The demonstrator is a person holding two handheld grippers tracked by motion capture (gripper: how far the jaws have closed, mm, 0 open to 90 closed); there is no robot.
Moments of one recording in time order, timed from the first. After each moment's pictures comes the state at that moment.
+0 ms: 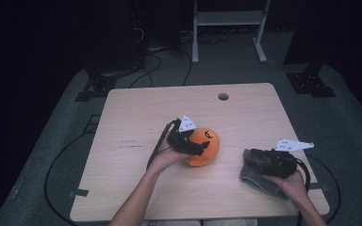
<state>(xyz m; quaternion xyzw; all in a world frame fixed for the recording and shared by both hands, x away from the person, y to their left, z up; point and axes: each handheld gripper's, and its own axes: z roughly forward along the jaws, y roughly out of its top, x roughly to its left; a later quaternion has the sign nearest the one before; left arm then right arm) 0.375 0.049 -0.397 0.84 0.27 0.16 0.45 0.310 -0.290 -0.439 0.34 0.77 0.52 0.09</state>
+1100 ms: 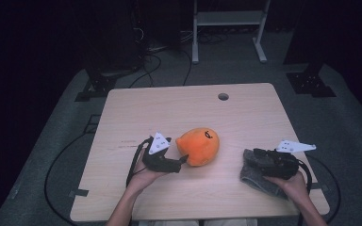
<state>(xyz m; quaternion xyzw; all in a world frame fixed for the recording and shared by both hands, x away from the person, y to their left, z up) 0.320 0.120 -0.415 0.80 0.30 0.20 0.48 0.309 -0.295 -0.444 0.35 0.77 0.52 0.10</state>
